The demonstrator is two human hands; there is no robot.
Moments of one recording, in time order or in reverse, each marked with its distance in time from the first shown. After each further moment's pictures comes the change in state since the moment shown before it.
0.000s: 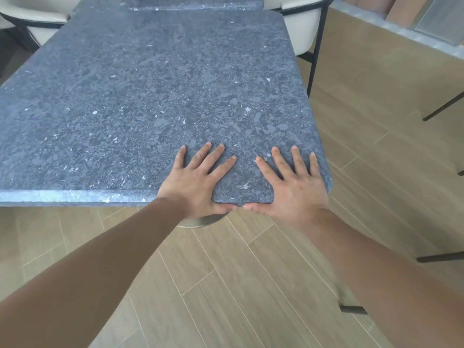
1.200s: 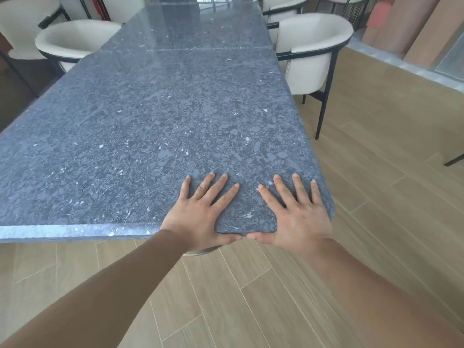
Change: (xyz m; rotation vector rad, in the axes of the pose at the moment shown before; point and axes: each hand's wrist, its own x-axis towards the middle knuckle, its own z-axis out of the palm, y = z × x) left_hand 0.079 0.024 0.002 -0.051 -0.023 -0.082; right_hand 0.068 0.088 0.010 0.031 0.099 -0.135
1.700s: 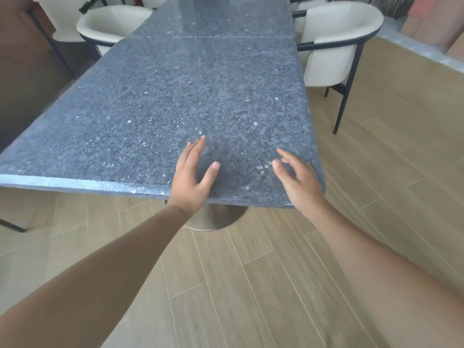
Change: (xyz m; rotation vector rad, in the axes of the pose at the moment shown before) left_hand -0.027 0.027 -0.038 -0.907 0.438 -0.524; right_hand 0.004 0.022 -0.029 0.985 0.116 0.303
